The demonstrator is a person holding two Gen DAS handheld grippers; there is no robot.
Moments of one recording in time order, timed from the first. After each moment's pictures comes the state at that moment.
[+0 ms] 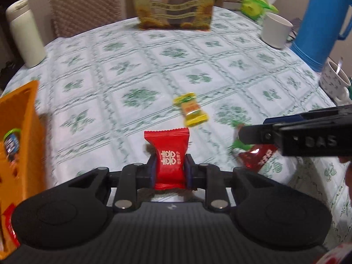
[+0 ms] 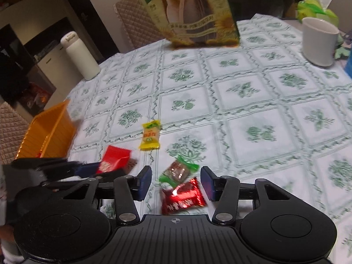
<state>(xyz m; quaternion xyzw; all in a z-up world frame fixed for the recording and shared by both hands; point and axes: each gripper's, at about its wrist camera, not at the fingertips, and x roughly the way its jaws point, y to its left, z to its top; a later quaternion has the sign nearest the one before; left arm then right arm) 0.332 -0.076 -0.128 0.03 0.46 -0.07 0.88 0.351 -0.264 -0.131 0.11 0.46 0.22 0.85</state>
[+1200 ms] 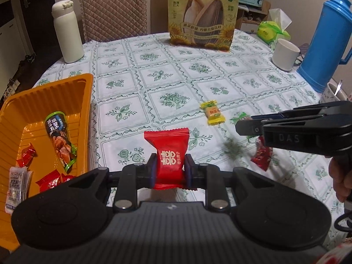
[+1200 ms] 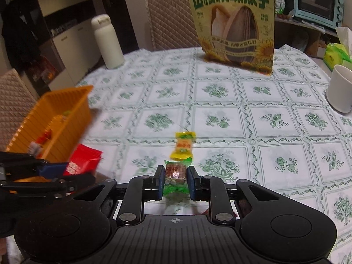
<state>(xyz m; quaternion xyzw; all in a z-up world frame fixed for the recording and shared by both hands) 0.276 -0.044 -0.087 0.00 0.43 -0.03 0.90 0.332 -0.212 -0.107 0.01 0.42 0.26 0.87</state>
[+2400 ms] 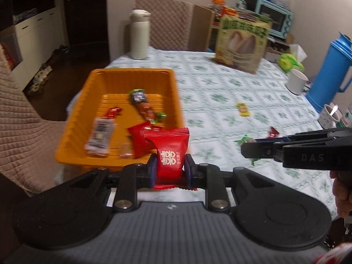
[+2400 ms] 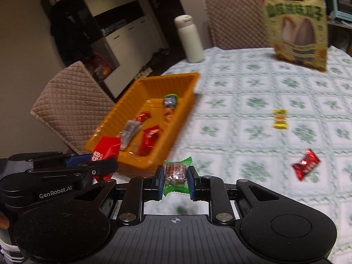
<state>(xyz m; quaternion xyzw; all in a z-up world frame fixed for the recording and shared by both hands) 0.122 0.051 -0.028 -0.06 0.39 0.05 0.92 0.203 -0.146 -0.054 0.05 0.41 0.38 0.82</state>
